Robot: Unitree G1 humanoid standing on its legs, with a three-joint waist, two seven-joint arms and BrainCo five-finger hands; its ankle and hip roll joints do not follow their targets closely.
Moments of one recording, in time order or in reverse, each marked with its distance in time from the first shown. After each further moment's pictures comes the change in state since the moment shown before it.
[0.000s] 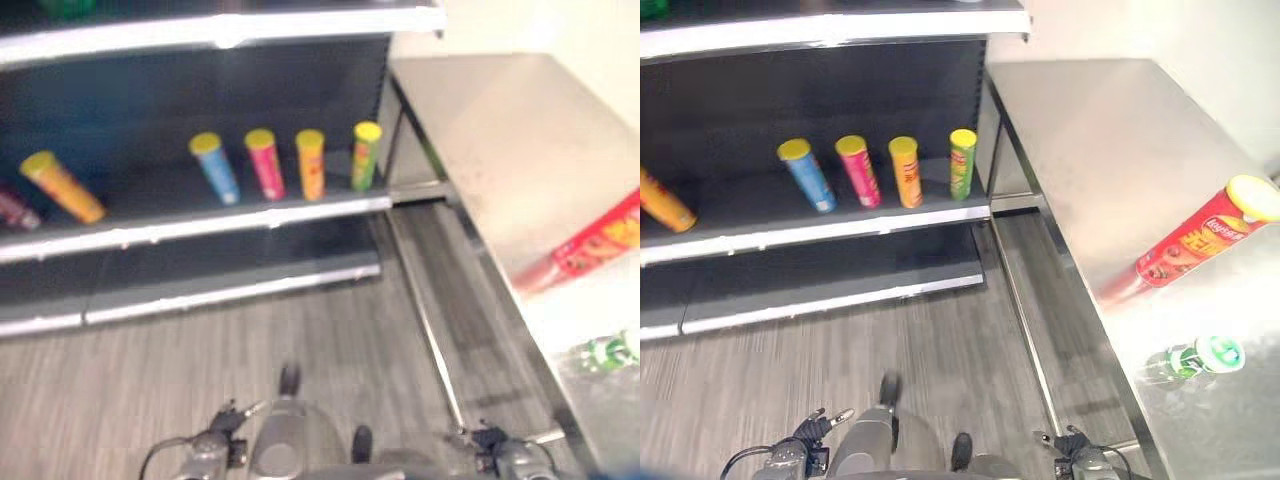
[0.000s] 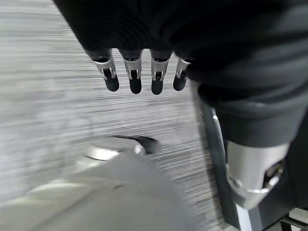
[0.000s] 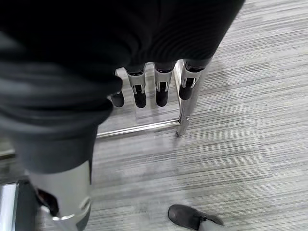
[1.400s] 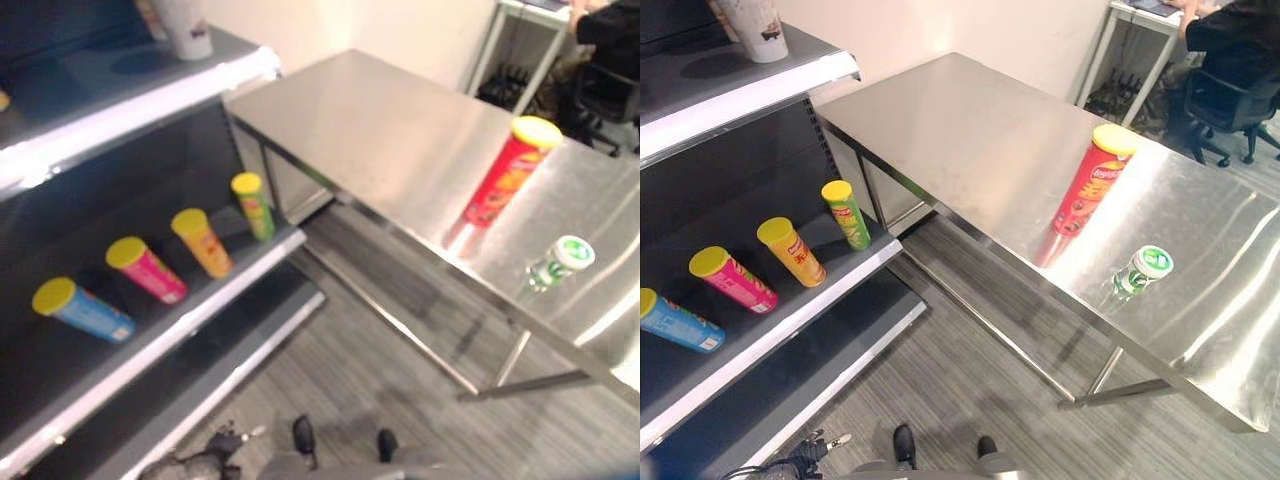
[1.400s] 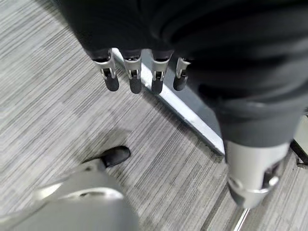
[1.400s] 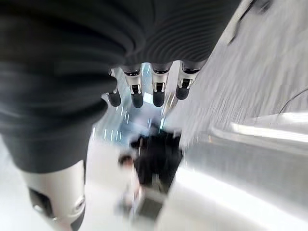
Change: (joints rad) left arm 0.140 0.040 0.011 -0.028 0.079 -0.020 -0.072; right arm 0.071 -0.672 -0.548 -0.756 0.424 -0.135 0.036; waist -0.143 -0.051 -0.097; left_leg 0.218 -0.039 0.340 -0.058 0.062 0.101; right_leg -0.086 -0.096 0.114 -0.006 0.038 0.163
